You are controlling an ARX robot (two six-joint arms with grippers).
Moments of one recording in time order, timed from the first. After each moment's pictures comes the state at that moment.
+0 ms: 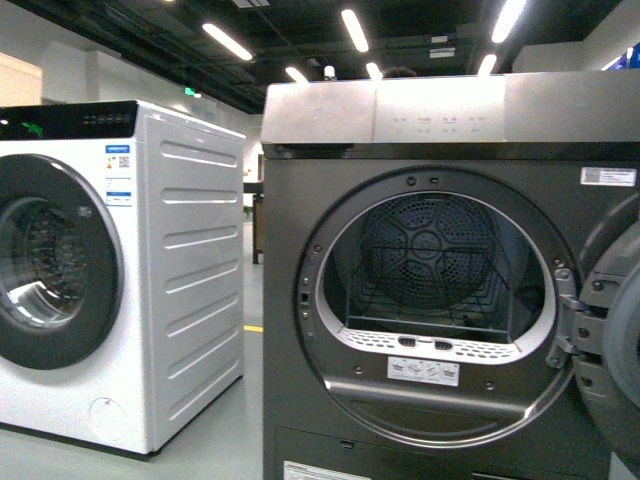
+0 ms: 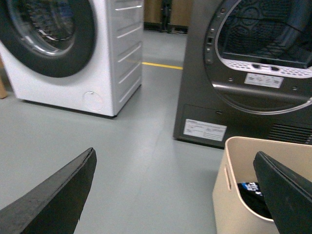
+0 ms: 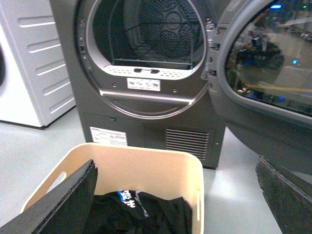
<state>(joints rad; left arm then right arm) 0.00 0.00 0.02 0.00 0.00 0.00 0.00 0.00 0.01 0.00 -0.01 0.00</state>
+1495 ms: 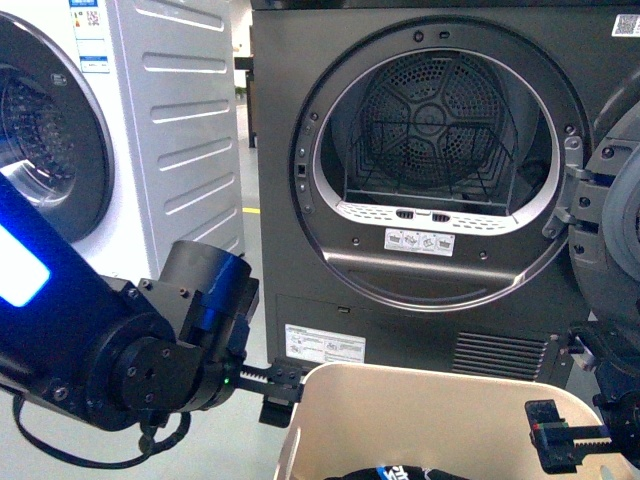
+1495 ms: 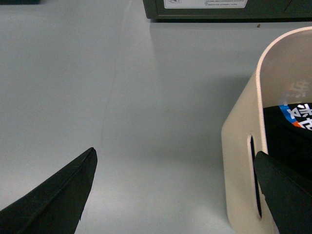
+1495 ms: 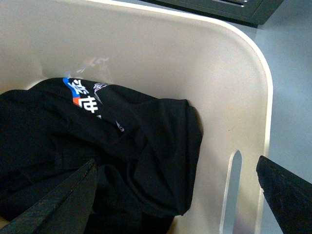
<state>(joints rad) -0.31 2.26 1.22 0.34 -0.25 0.01 -0.05 2.19 1.03 0.31 -0.08 -0.09</state>
